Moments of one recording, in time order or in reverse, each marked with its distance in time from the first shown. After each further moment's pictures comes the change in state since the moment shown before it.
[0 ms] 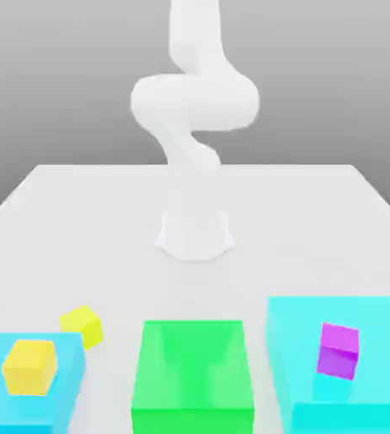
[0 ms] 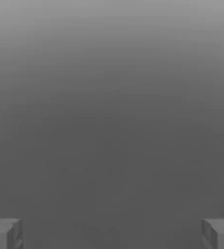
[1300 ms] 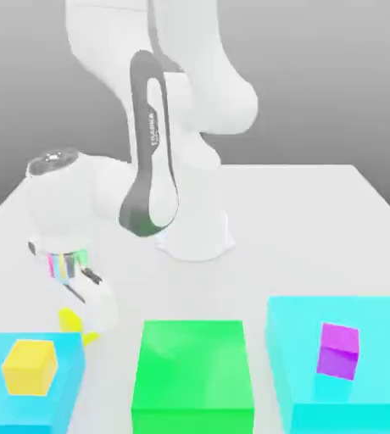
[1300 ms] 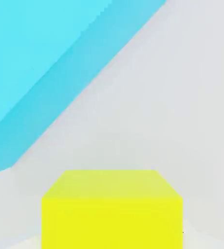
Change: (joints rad) arm -0.389 0.842 -0.100 -0.455 0.081 0.575 0.168
